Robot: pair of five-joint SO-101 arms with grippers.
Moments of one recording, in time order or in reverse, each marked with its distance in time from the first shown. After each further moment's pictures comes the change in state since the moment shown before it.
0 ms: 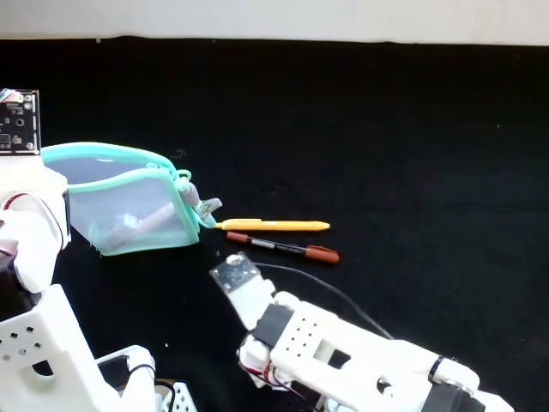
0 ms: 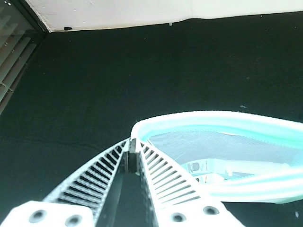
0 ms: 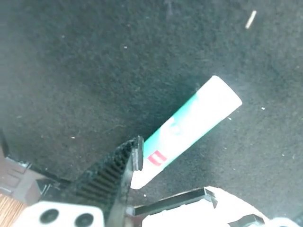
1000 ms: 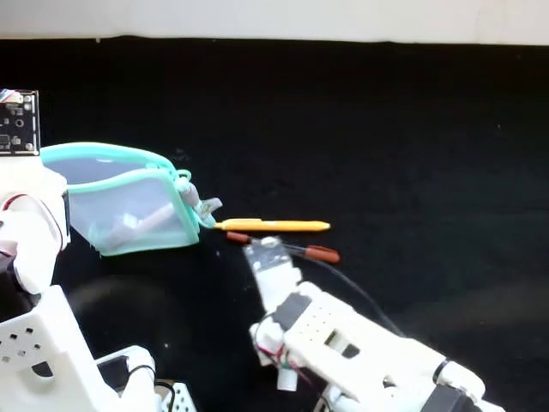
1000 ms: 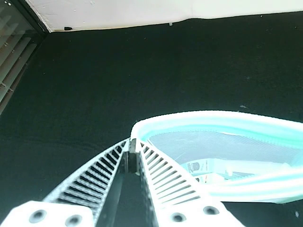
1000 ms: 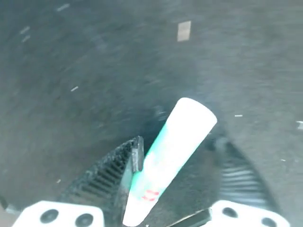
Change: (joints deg) left arm 0.0 -0.1 0.3 0.0 0.0; right arm 12.5 0.0 6.1 -8.4 -5.5
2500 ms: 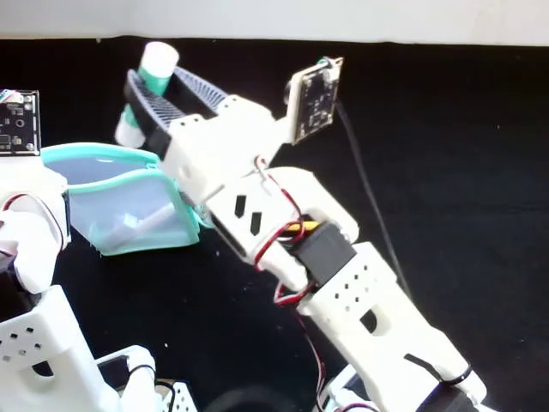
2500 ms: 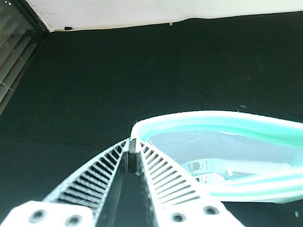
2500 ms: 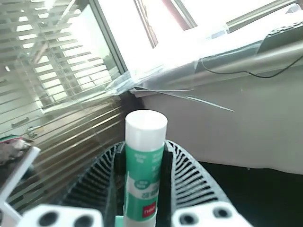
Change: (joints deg) left arm 0.0 0.0 0.0 0.0 0.0; right arm 3.8 0.2 -50.3 -49.8 5.8
